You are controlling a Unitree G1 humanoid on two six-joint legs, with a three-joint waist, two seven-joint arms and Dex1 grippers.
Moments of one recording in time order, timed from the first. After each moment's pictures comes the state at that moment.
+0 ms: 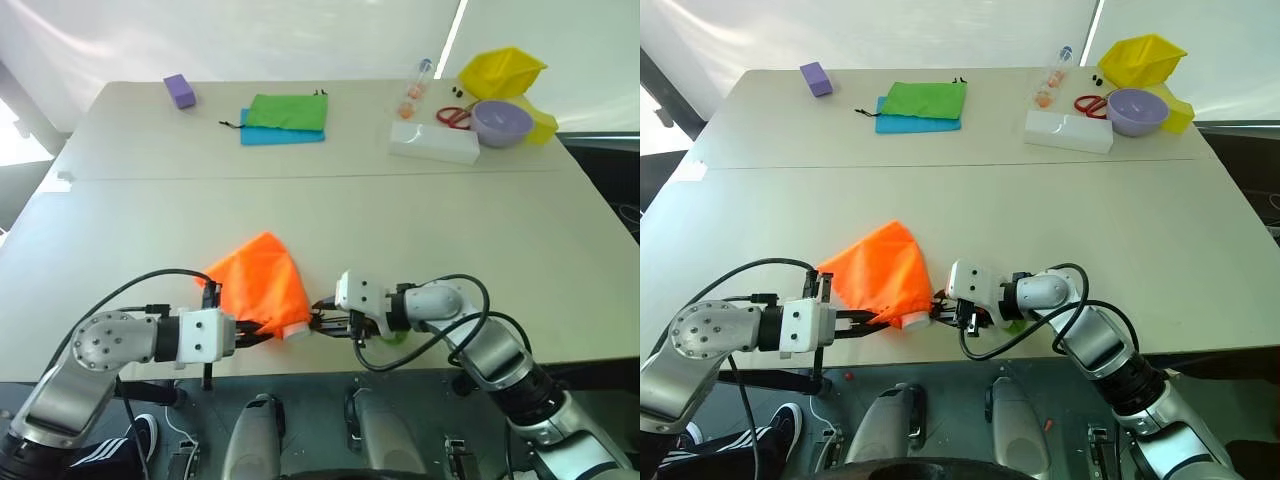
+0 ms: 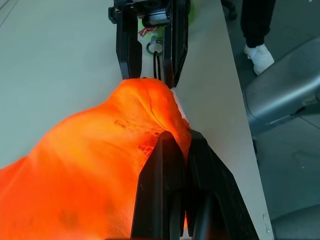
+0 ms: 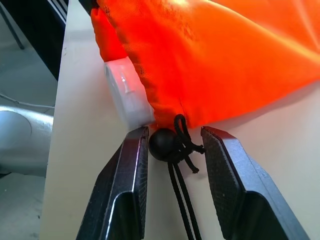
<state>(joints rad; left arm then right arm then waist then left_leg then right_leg) 0.07 0.84 -0.02 -0.45 -0.23 -0.02 -1.10 -0.36 -0.55 0.45 -0.31 0.16 0.52 0.93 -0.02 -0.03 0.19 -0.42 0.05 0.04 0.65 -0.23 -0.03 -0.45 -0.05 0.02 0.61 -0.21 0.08</state>
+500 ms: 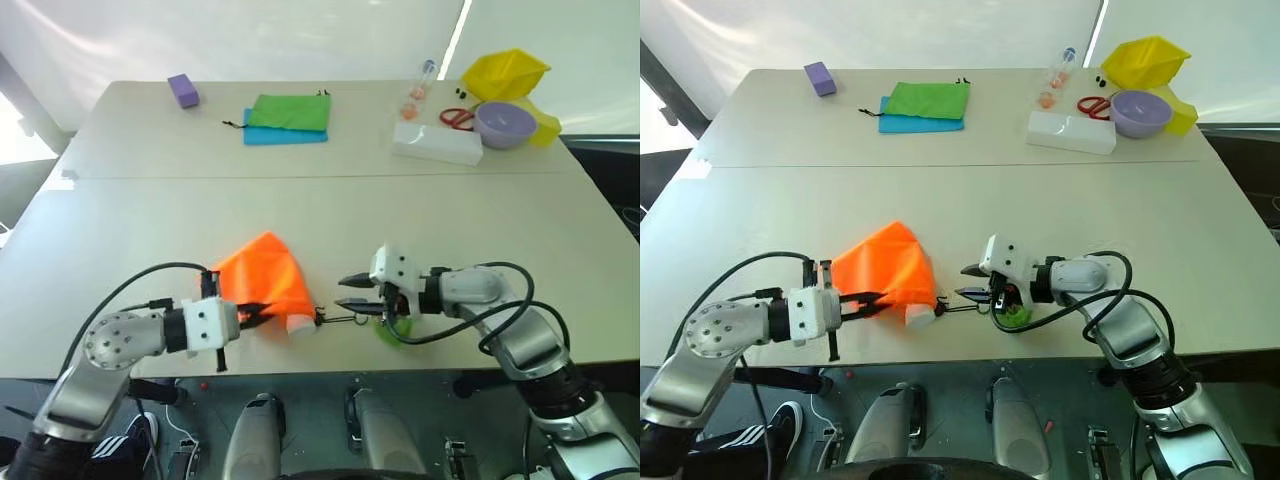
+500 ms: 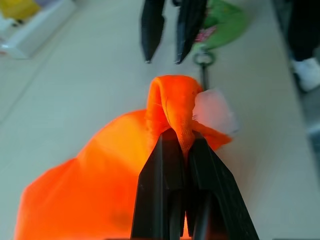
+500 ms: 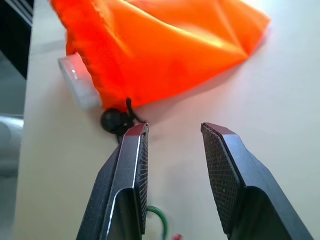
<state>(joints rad) 0.03 0.71 -0.02 -0.31 -0.12 -0.19 -0.93 -0.33 -0.61 0.26 -0.31 0.25 0.52 0.96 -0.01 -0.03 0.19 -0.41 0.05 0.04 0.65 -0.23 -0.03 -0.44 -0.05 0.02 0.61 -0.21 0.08</state>
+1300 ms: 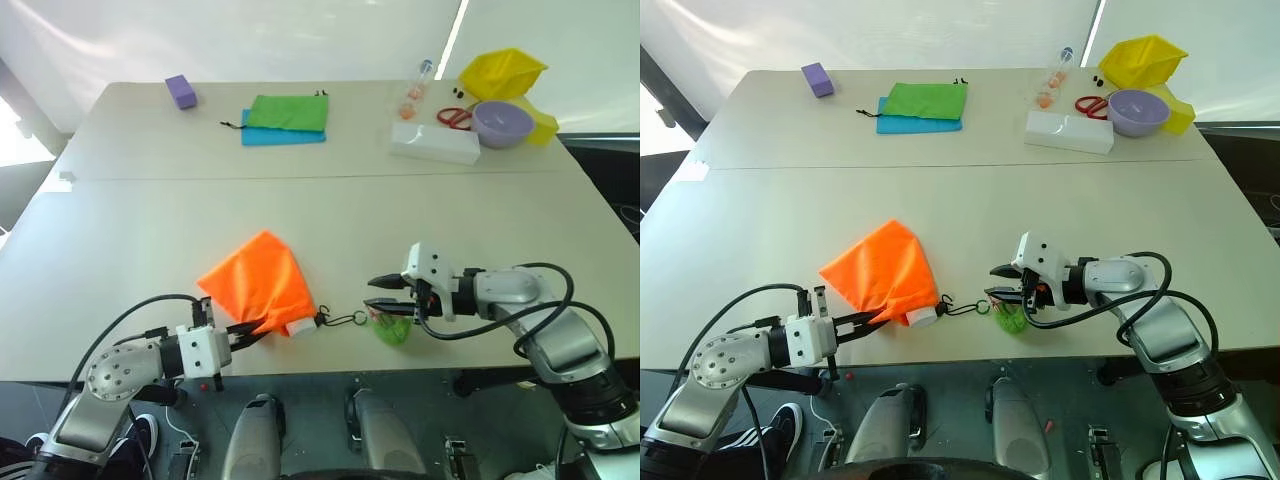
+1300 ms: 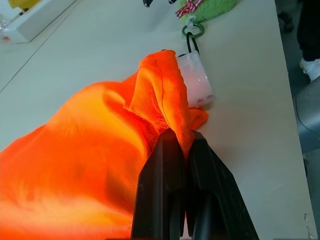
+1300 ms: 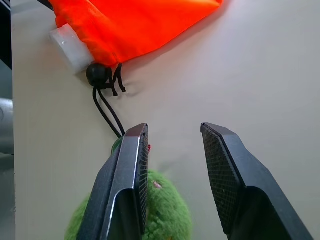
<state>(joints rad) 0.16 0.69 -0.04 -0.20 -0.12 -0.37 -0.93 -0.28 -0.72 0.17 -0.31 0.30 0.54 1.01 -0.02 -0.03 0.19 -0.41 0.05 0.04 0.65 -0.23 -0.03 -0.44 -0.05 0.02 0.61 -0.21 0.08</state>
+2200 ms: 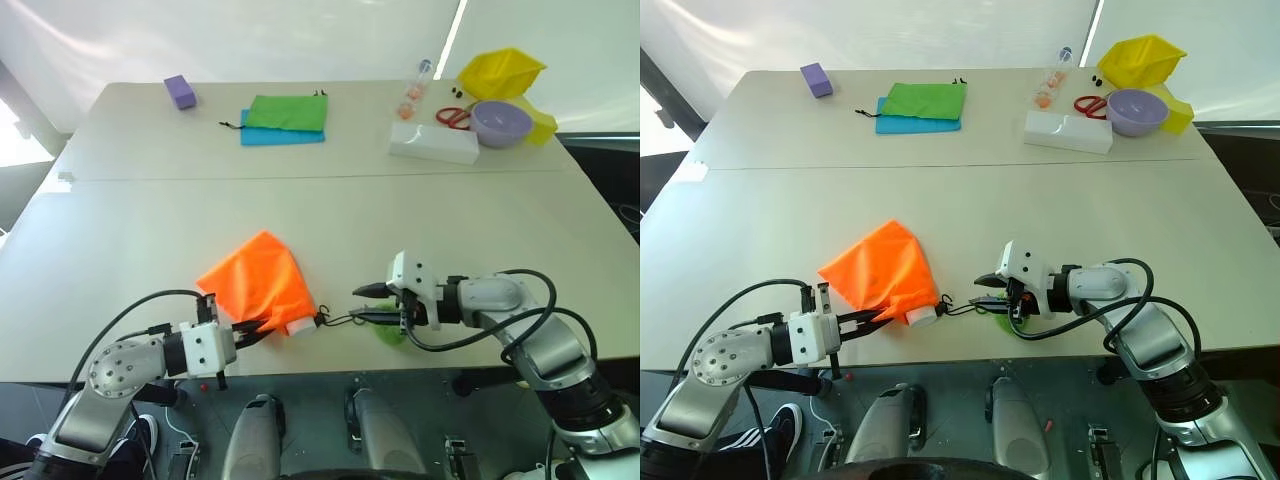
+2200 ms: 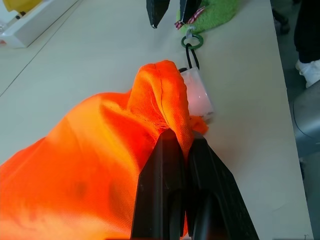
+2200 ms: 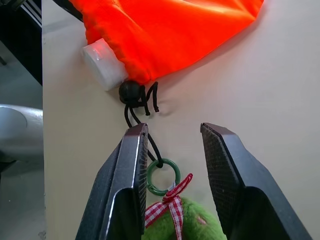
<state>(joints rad) 0.16 0.70 -0.04 -0.28 -0.12 -0.29 -0.94 -0.28 -0.69 0.22 -0.36 0.31 0.56 0.99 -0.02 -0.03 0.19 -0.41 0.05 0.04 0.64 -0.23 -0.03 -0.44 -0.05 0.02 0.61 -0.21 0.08</state>
